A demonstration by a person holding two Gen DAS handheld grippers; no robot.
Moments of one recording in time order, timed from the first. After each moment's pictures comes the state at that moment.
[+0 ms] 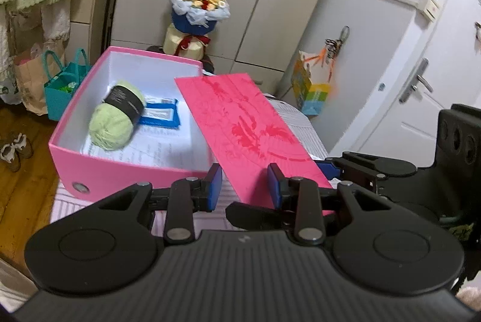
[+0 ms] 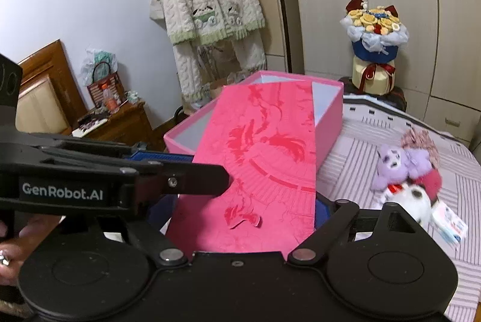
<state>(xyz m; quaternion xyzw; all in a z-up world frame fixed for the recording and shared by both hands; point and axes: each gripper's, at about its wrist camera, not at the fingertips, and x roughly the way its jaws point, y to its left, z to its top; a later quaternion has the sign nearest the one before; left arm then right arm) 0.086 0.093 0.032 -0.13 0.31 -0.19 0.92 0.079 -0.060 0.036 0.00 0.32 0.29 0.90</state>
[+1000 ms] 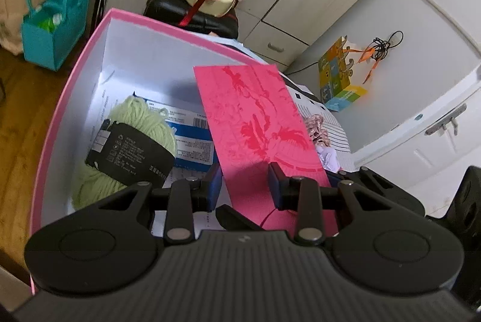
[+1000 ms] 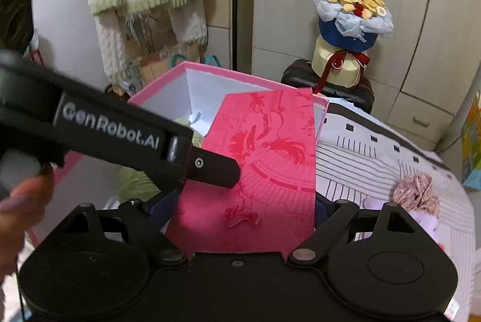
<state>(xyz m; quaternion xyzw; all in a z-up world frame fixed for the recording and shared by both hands) 0.324 0.153 -0.026 -0.22 0.45 -0.21 0.84 0.262 0.011 -0.004 -0.07 0.39 0.17 0.90</state>
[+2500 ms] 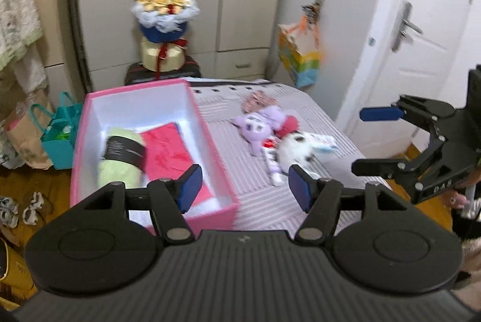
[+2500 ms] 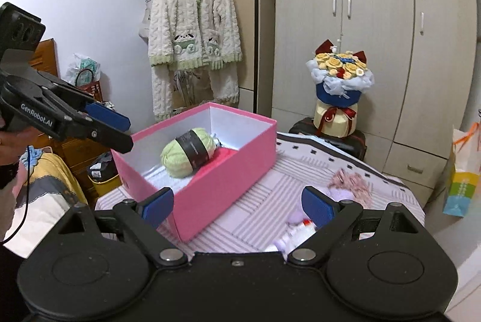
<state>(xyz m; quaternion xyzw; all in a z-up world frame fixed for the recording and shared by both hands) 0.122 0.071 0.067 0.03 0.33 -0.25 0.91 0.073 -0.167 0.055 -0.06 0.25 0.26 0.93</state>
